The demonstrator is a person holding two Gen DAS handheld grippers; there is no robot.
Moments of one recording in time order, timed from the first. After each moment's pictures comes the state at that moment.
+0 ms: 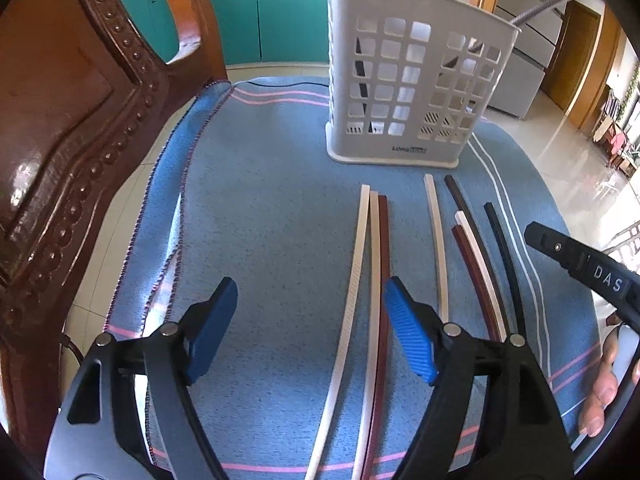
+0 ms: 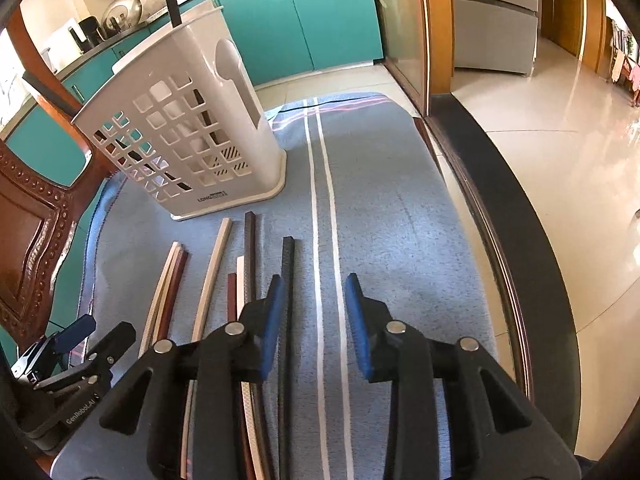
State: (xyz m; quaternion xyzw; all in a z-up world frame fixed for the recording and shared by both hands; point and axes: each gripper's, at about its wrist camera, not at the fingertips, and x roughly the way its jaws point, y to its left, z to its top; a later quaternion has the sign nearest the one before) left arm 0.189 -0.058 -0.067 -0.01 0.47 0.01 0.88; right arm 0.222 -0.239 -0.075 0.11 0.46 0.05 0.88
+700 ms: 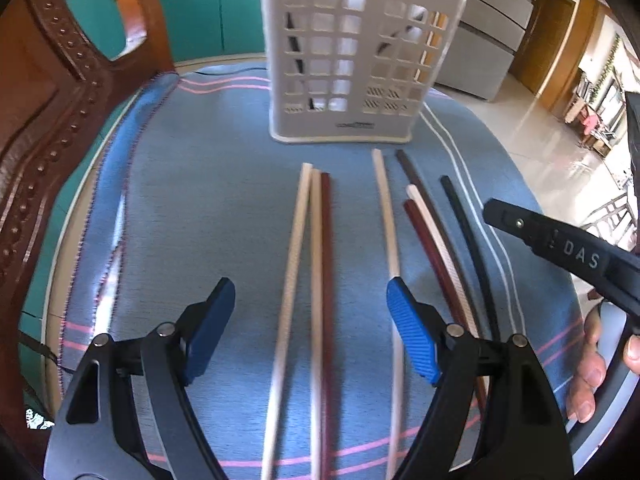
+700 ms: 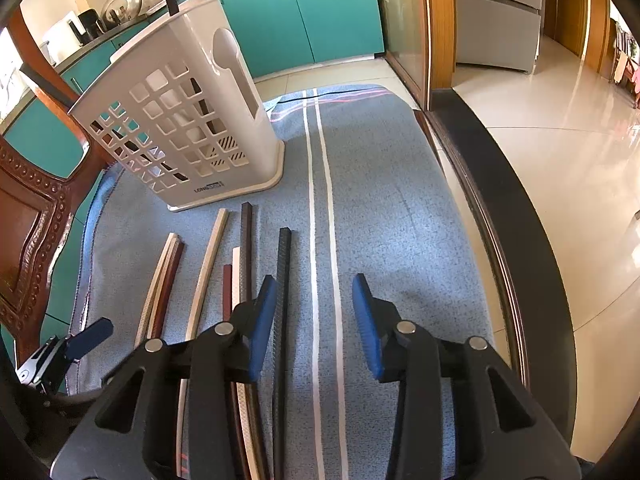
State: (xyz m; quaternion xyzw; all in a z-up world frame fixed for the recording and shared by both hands) left arm 0.187 -0.082 -0.075 -0.02 0.49 -0.06 0.87; right arm 0.223 -0.239 -0.079 0.10 0.47 0.05 0.88
